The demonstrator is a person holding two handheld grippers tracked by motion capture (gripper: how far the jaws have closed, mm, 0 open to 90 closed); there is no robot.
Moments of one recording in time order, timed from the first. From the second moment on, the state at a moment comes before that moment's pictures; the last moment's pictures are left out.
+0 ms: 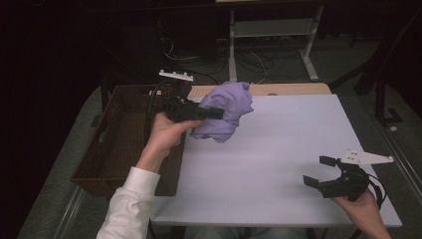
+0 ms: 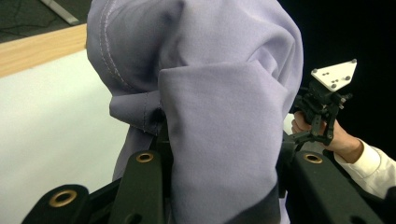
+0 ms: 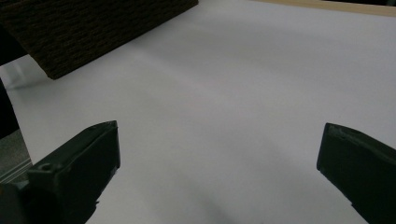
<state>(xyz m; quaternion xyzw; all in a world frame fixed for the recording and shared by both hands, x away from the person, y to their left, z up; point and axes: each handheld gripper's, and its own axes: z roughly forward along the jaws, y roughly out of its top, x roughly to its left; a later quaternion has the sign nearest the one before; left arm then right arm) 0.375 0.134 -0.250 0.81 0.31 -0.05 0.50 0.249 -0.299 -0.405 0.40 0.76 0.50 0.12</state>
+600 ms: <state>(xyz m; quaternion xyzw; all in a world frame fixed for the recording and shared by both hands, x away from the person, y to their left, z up) 0.380 0.102 -0.277 0.81 0.31 -0.08 0.50 0.248 -0.300 -0.404 0.39 0.76 0.50 0.12</state>
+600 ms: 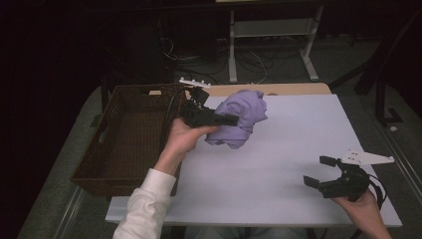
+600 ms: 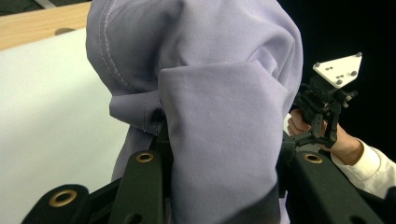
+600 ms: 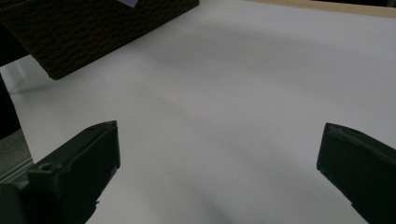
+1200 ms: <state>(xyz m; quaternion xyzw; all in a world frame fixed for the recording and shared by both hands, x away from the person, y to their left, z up) 0.384 0.073 -0.303 0.81 0.31 -0.09 0.48 0.248 -0.300 -0.404 0.39 0.76 0.50 0.12</state>
